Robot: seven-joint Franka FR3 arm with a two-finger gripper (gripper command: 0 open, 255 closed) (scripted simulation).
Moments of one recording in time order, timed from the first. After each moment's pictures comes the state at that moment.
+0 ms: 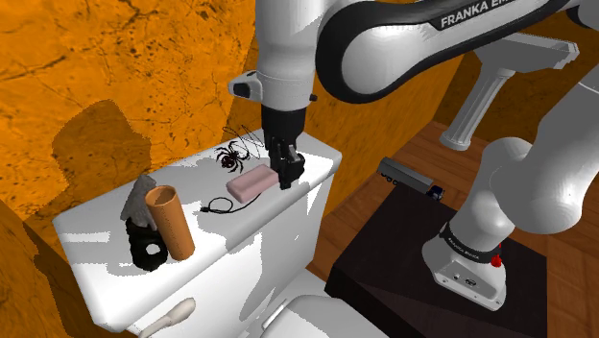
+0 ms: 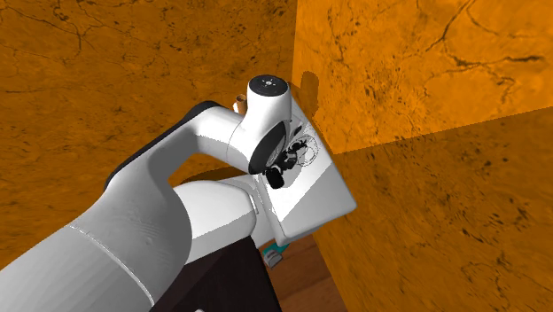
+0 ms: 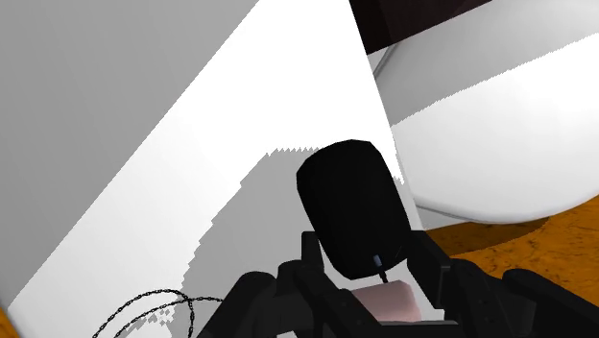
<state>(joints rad) 0.38 -0.12 0.32 -2.12 0.03 2.00 -0.47</state>
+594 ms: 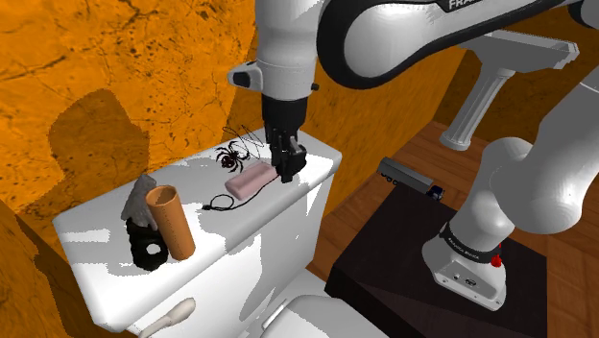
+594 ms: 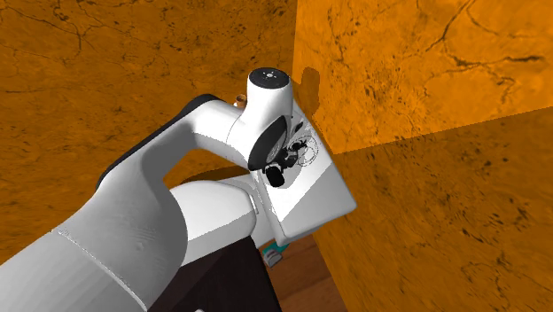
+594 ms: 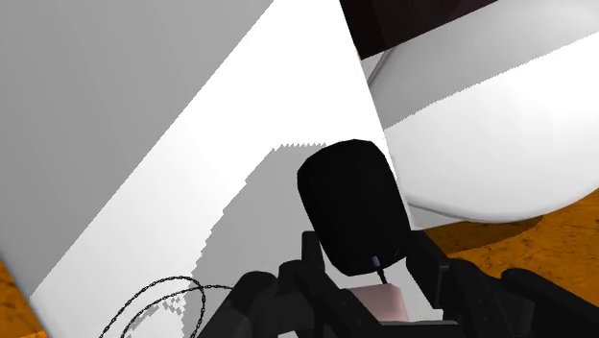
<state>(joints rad) 0.38 -0.13 0.32 -2.08 0.04 1.95 -0.47</state>
